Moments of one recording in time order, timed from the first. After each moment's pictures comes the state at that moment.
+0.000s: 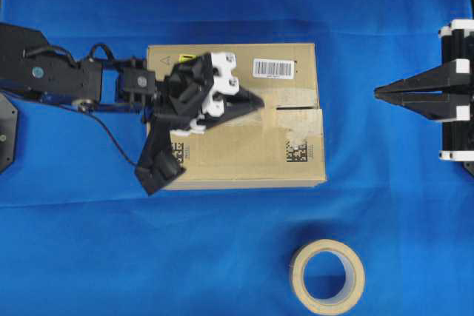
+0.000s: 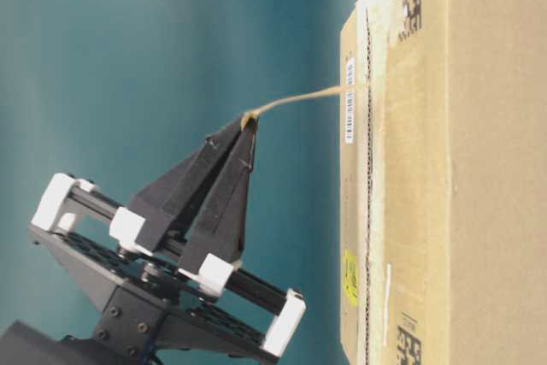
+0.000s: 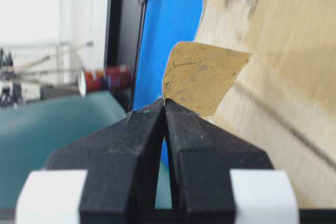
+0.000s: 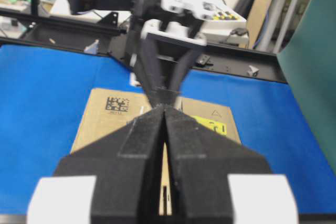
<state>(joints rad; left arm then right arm) 0.03 -0.08 0.58 -0.02 -0.13 1.46 -0.01 -0.87 1.15 0.00 -0.32 0.00</state>
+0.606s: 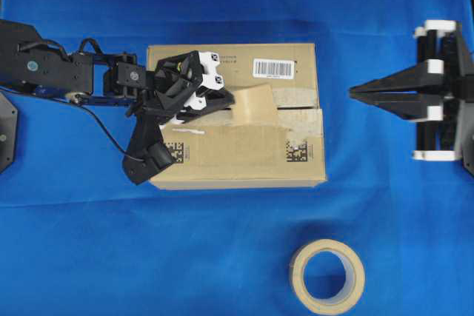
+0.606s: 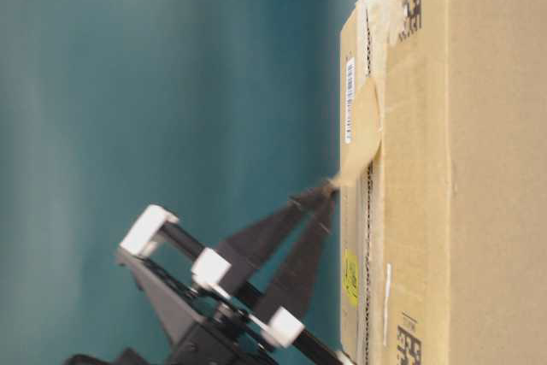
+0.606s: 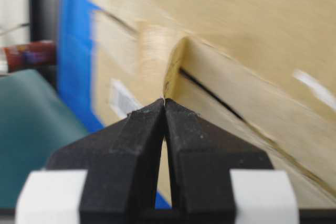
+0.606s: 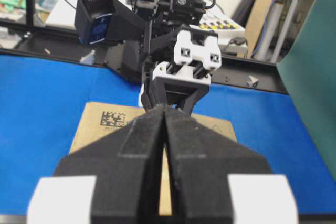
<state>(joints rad) 0.07 -0.09 0.66 -0.02 0.01 1.47 -0.01 -0.69 1.10 0.00 -0.45 0.00</state>
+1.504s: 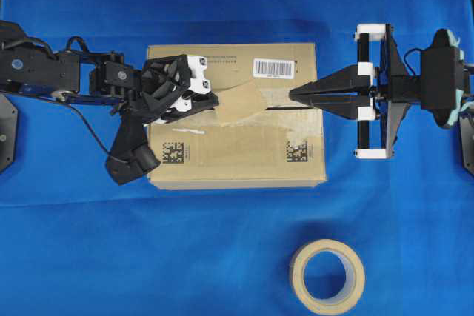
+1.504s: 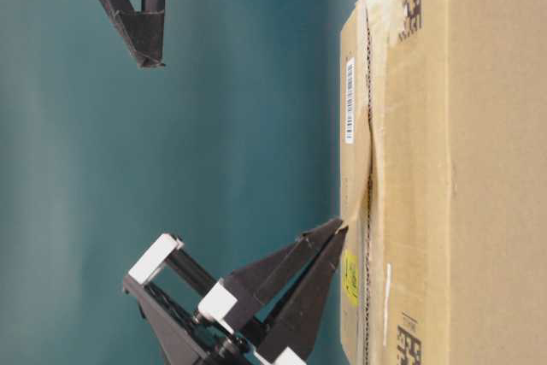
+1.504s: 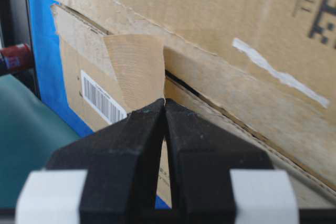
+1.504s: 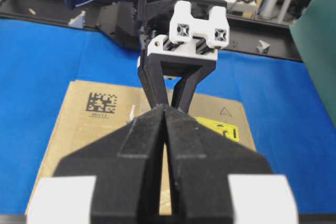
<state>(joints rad) 0.07 -0.14 0.71 -0.02 0.08 1.54 -0.03 -0.42 0.95 0.00 -0.47 0.00</state>
